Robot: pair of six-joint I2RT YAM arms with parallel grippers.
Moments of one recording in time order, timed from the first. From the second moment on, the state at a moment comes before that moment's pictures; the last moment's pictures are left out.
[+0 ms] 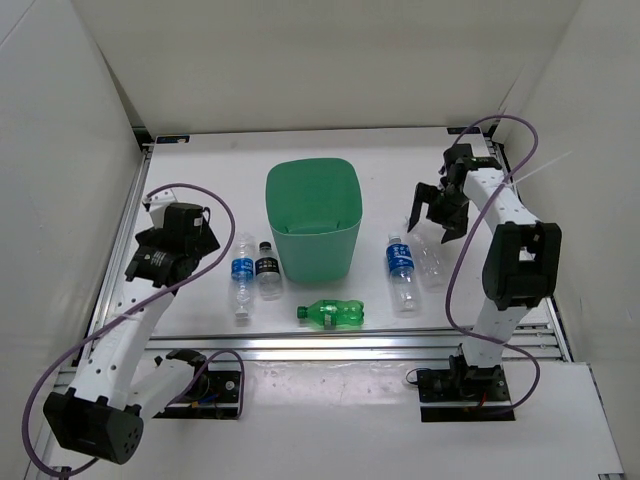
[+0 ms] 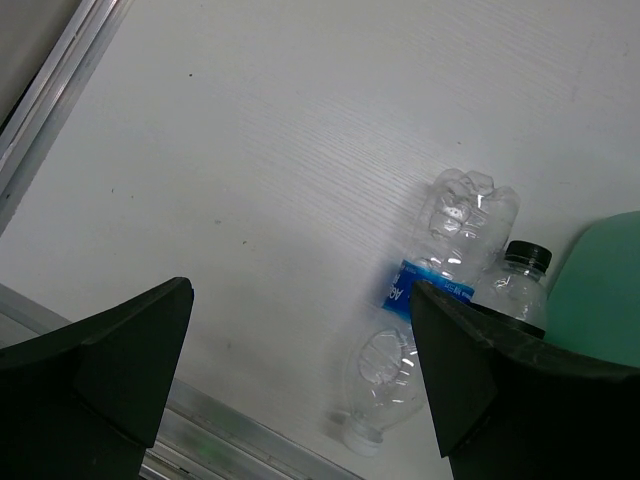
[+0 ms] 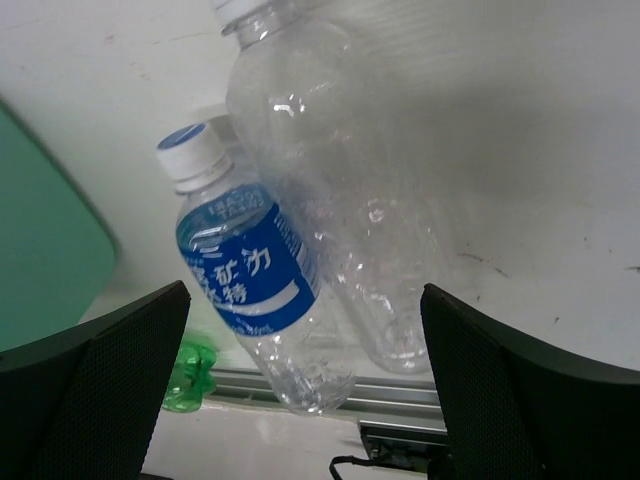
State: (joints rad) left arm -0.24 0.95 0.97 -0.81 -0.56 -0.54; right arm 0.08 1.81 1.52 -1.05 -0.18 0.30
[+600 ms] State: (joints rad) left arm -0.24 1.02 1.00 -0.83 -0.54 -0.55; right arm 0.06 2.00 1.46 -0.92 -0.18 0.28
